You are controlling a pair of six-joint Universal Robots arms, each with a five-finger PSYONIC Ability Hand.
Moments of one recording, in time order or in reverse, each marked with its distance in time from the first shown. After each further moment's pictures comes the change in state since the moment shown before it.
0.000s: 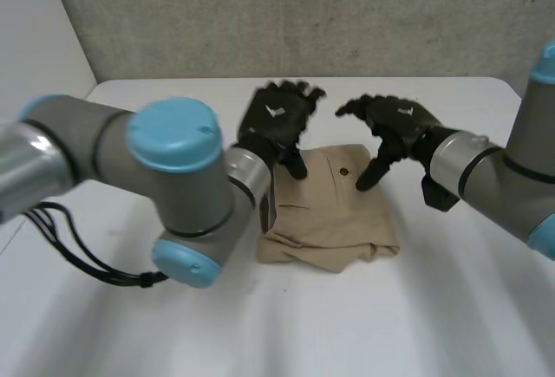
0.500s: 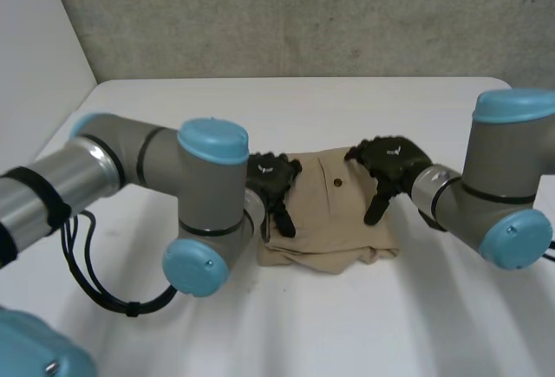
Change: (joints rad) left arm 0.015 -0.177 0.170 -0.346 -0.070 0.004; right arm 0.024 0.193 -0.061 0.000 0.133 -0.302; left_hand 0.000 0.000 0.000 0.000 0.000; right_hand -0.034 0.000 -0.007 0.000 -0.005
